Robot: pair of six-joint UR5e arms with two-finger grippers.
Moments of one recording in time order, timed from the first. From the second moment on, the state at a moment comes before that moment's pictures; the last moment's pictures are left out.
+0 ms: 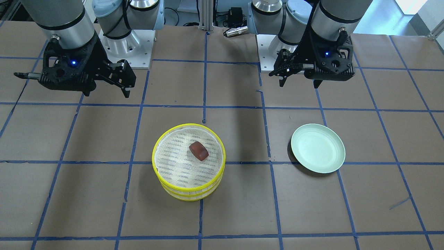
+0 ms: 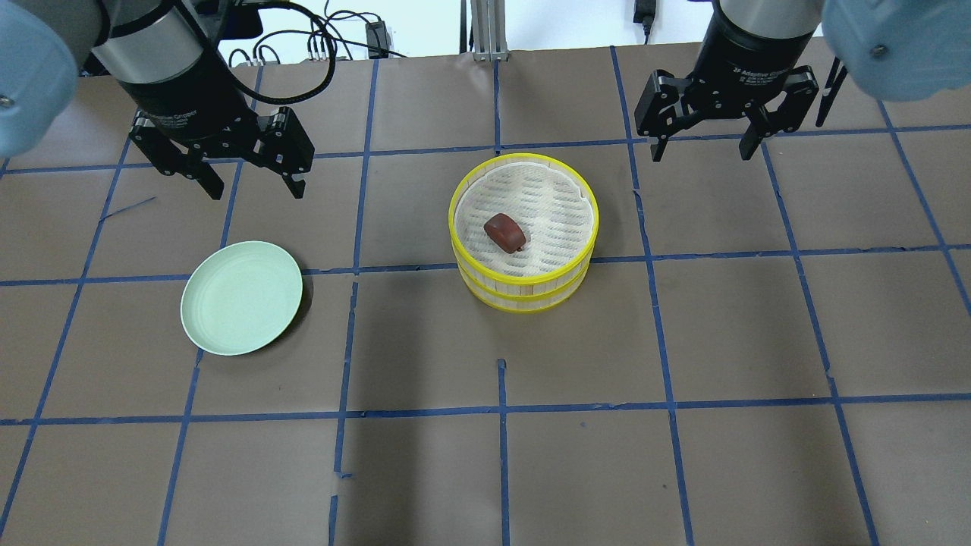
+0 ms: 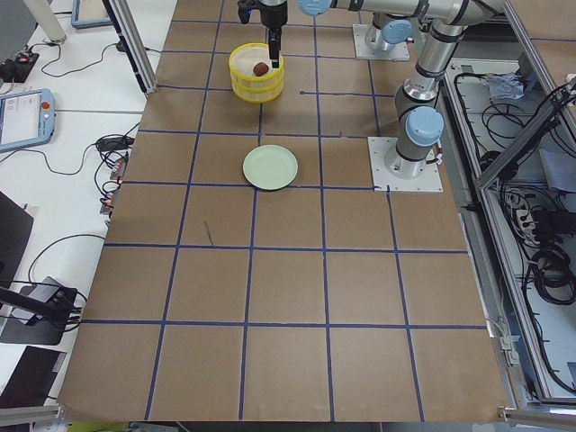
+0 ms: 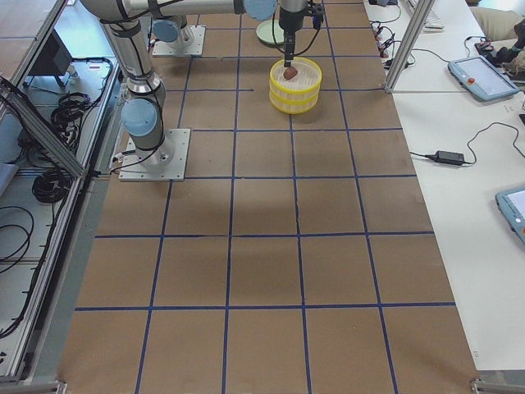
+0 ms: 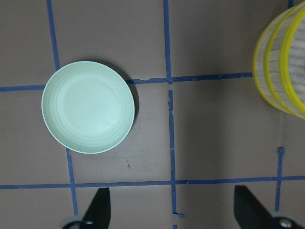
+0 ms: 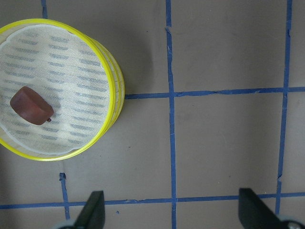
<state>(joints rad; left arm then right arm) -1.59 -1.59 -1.50 -1.68 1.56 0.02 1.61 -1.50 1.48 -1.53 -1.56 0.07</state>
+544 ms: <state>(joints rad) -1.59 -1.59 -1.50 -1.68 1.51 0.01 1.61 -1.51 1.48 -1.51 -1.56 0.07</state>
